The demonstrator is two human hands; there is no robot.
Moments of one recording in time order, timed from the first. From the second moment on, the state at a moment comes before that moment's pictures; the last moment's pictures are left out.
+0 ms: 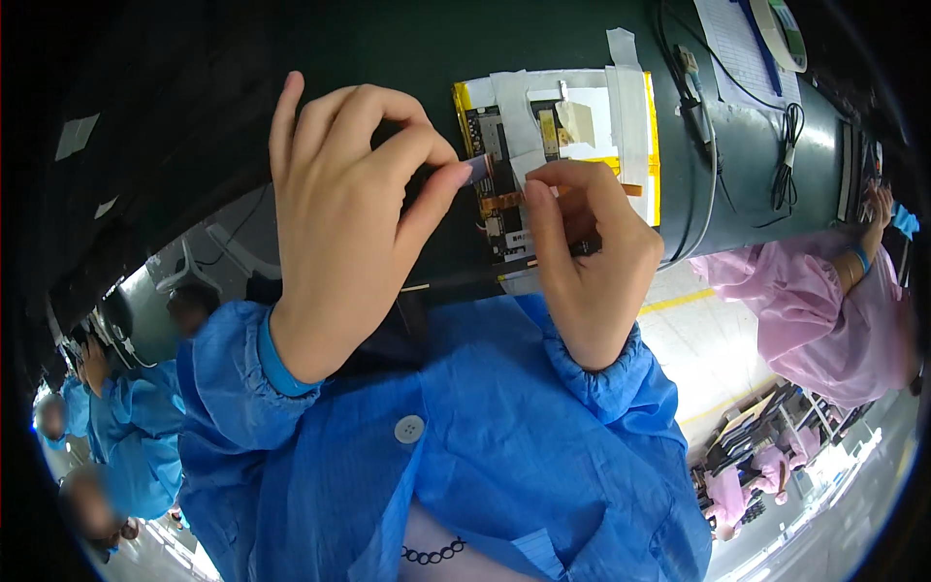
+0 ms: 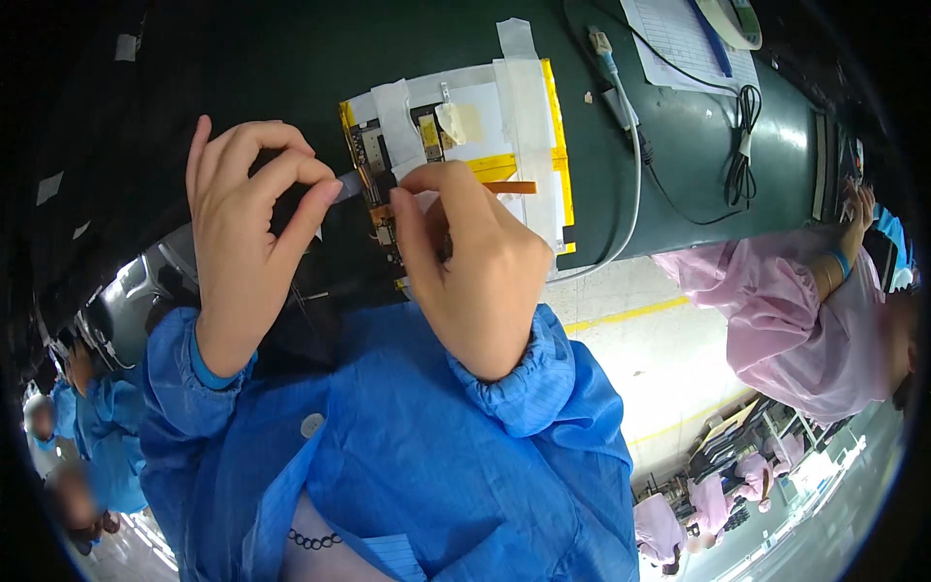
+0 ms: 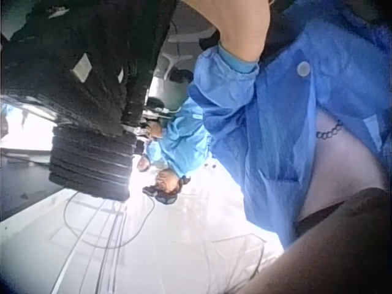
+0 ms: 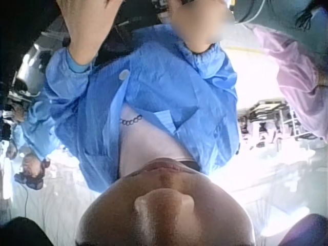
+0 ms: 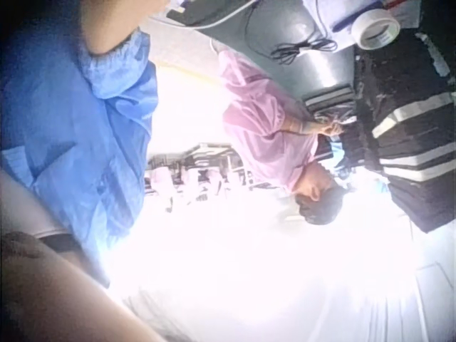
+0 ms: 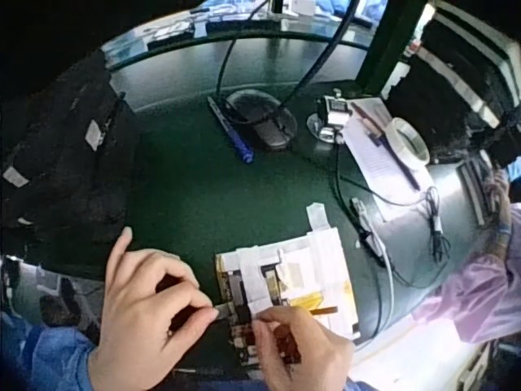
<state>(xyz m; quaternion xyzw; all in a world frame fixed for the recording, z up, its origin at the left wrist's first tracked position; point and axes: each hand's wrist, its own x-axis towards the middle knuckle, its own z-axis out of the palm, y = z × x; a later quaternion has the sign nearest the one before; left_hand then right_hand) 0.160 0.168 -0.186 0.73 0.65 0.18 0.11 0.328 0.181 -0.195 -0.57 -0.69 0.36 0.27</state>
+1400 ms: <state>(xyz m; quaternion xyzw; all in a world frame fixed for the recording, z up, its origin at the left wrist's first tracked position) 0.160 0.169 -0.190 0.73 0.65 0.15 0.15 0.338 0.181 -0.215 -0.44 -0.83 0.24 0.27</state>
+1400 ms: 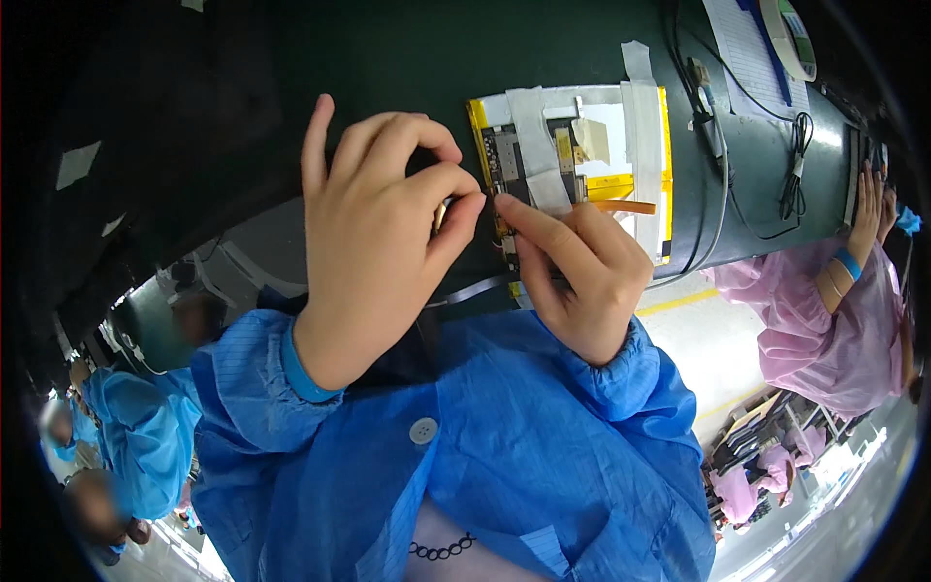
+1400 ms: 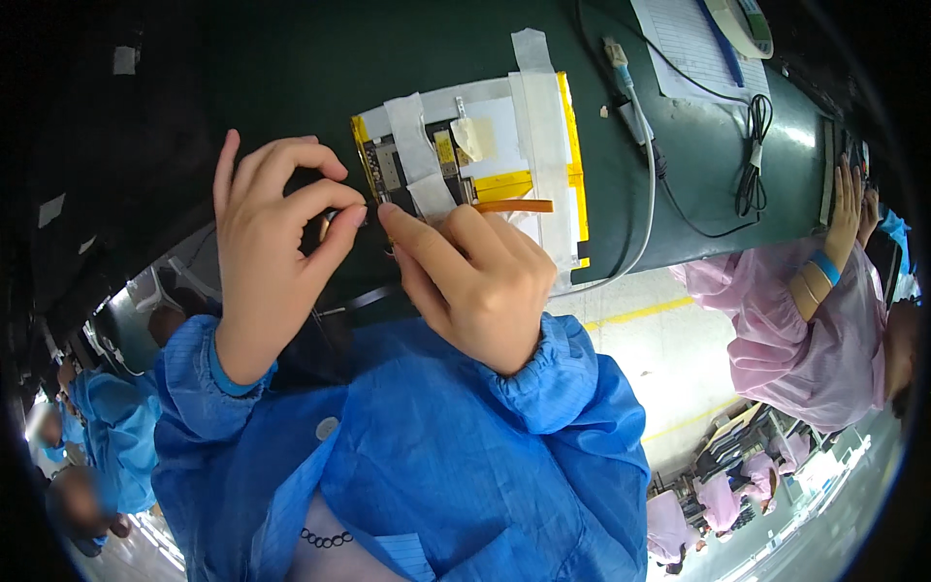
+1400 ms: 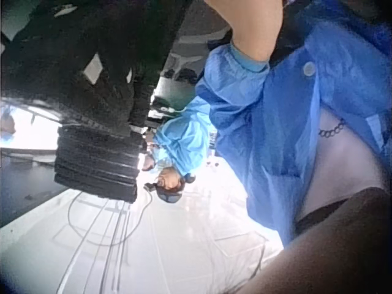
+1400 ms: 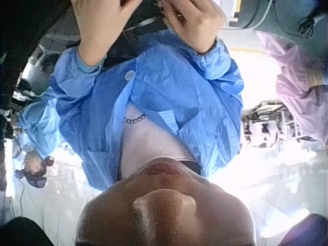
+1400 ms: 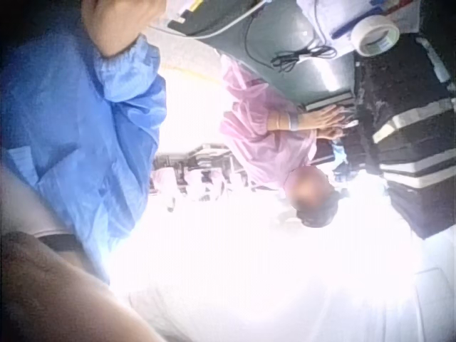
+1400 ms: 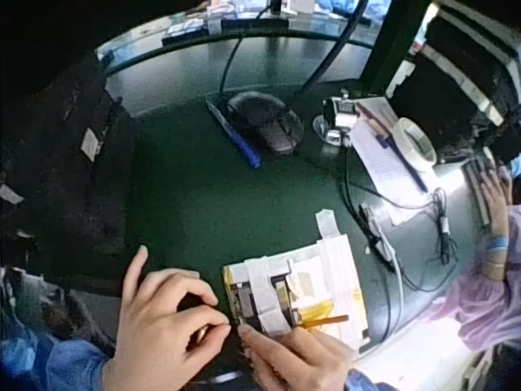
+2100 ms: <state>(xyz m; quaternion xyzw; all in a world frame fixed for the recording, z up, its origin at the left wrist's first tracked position) 0.188 0.140 -0.164 0.70 0.53 0.30 0.37 0.363 0.164 -0.177 -0.41 -0.48 0.68 0.37</state>
